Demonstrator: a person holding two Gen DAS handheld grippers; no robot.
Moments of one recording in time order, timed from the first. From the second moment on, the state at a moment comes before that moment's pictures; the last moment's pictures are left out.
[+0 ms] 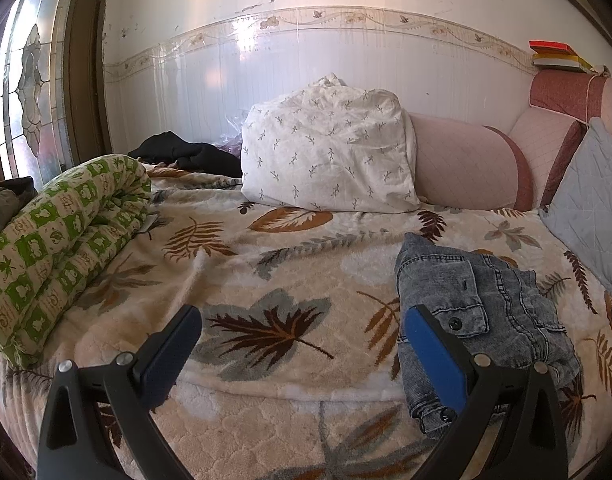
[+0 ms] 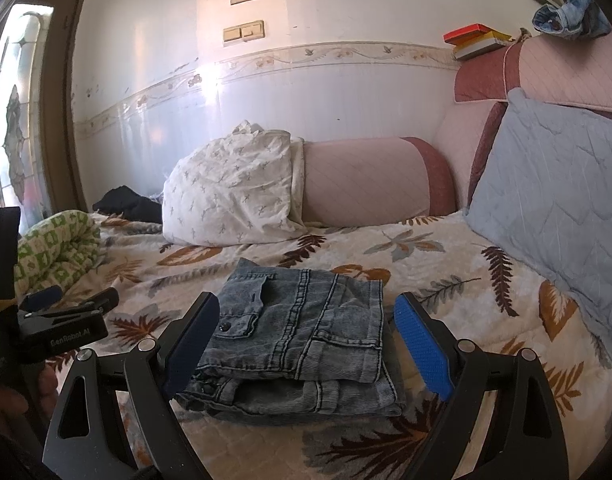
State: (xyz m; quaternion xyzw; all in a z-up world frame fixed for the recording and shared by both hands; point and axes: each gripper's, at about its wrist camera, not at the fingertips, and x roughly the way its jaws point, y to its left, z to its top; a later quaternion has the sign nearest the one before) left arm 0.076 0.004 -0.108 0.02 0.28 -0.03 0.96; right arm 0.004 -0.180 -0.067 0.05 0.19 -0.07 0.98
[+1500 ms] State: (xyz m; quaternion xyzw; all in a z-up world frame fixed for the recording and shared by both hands) left arm 0.076 0.007 -0.107 0.02 0.27 -0.02 0.96; right arm 0.007 -0.169 -0.071 0.02 0.20 -0.06 0.98
